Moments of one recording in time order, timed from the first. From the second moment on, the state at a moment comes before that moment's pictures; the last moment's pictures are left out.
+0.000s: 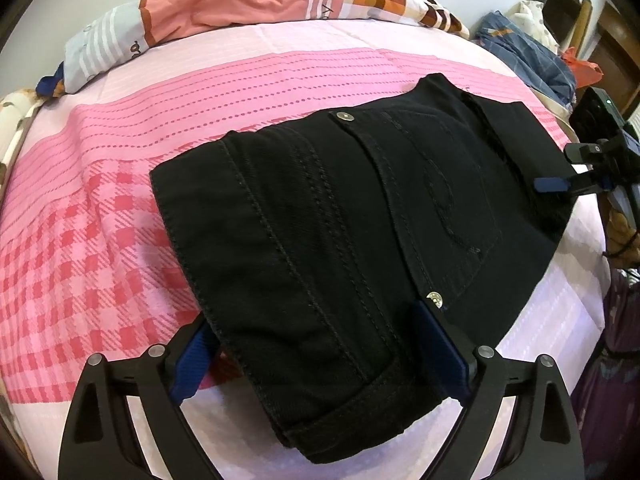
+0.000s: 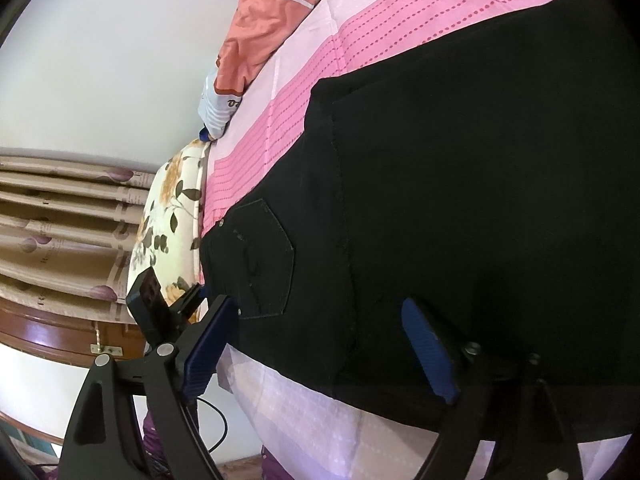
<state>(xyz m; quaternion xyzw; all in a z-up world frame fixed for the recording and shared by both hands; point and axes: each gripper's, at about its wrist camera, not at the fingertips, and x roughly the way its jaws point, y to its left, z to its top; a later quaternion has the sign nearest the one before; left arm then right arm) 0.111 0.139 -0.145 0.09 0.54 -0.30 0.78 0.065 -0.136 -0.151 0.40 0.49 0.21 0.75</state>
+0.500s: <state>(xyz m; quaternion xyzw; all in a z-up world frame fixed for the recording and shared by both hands) 0.131 0.162 -0.147 -0.11 0.56 -0.38 0.73 0.067 -0.140 -0.154 0.42 0.48 0.21 0.74</state>
